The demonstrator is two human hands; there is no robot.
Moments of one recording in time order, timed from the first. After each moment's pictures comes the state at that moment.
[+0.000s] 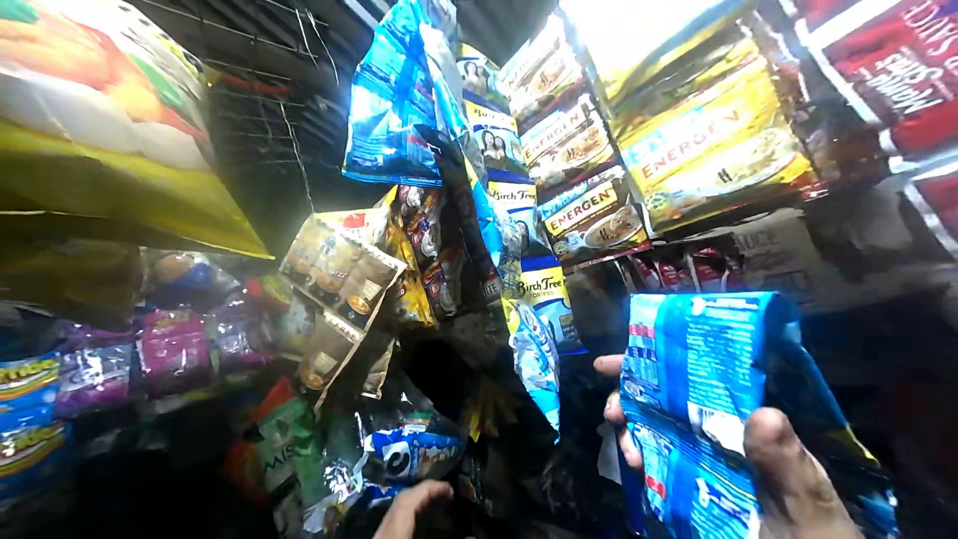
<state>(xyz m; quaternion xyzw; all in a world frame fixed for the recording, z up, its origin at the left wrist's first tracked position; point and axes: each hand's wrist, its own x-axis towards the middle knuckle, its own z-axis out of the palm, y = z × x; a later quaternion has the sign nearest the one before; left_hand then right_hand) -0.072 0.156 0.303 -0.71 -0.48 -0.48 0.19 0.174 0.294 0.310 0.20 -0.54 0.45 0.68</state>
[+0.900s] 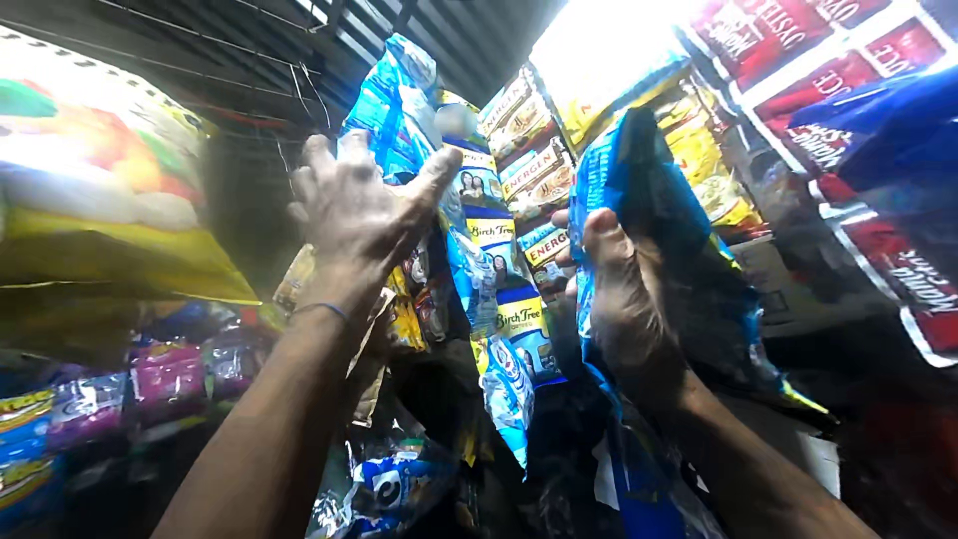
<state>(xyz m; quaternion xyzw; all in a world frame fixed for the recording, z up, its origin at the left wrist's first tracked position) 0.050 0.192 0.603 -0.48 -0.53 -0.44 0.55 0.181 0.293 0.454 0.06 -0.52 0.17 0.83</state>
